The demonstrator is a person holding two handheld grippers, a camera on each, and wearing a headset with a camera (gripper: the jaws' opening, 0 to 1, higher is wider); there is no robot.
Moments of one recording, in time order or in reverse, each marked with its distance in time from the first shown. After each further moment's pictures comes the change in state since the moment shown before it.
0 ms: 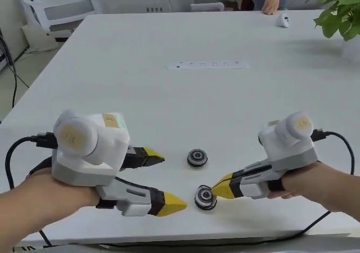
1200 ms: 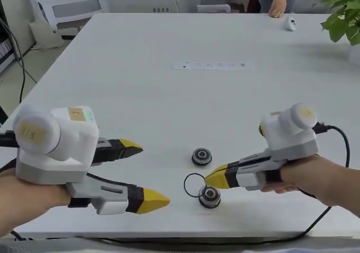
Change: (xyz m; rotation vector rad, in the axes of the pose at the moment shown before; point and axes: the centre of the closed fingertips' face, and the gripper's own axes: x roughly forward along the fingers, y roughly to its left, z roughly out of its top) left arm -0.036 0.010 -0.007 -0.050 -0.043 0.078; right arm 0.007 0.021 0.036 0.009 -0.073 0.065
